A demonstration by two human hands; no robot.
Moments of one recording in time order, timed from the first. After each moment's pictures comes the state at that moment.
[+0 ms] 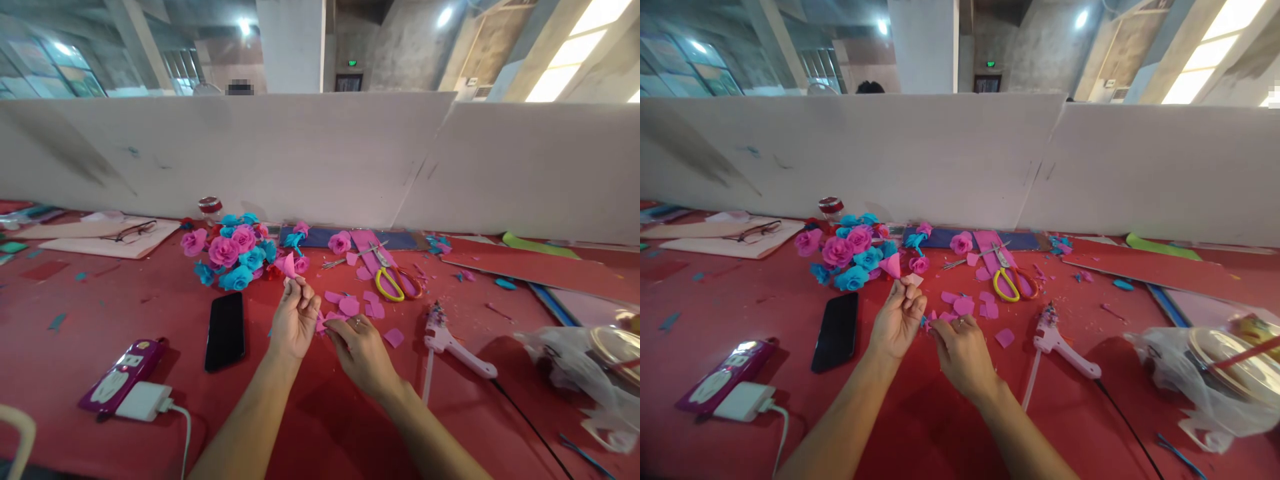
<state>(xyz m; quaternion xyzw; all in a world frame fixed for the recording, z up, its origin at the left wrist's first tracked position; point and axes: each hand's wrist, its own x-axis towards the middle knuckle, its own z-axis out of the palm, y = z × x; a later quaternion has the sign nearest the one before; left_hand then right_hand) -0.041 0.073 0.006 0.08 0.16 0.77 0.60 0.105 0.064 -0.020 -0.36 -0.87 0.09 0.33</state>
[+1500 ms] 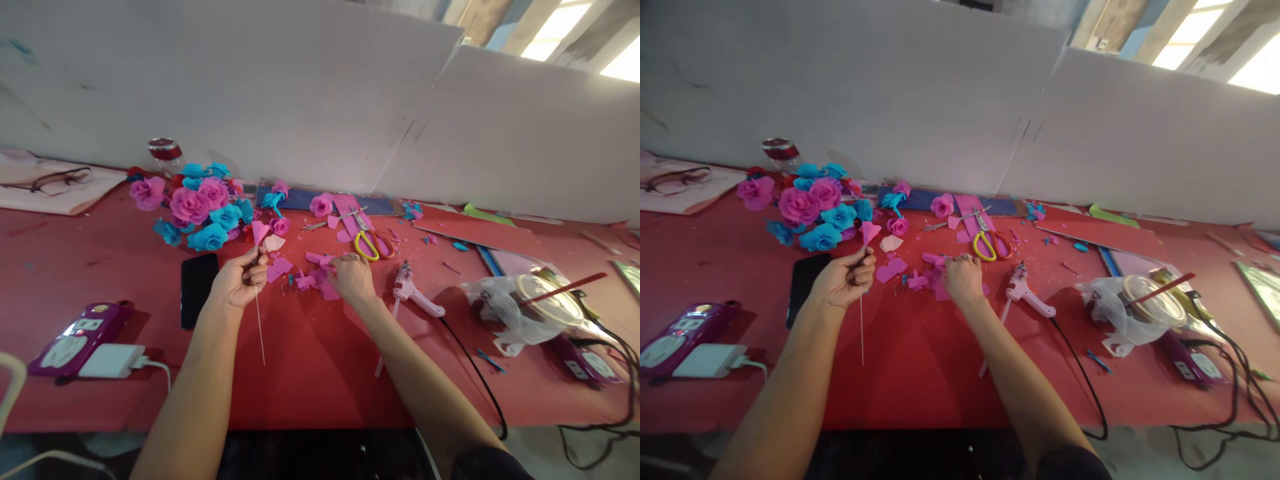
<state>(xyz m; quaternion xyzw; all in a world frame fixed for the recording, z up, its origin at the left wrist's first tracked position) -0.117 0.062 0.001 0.05 0.33 0.61 0.72 0.117 0.114 -0.020 -0.52 -0.85 0.01 0.11</state>
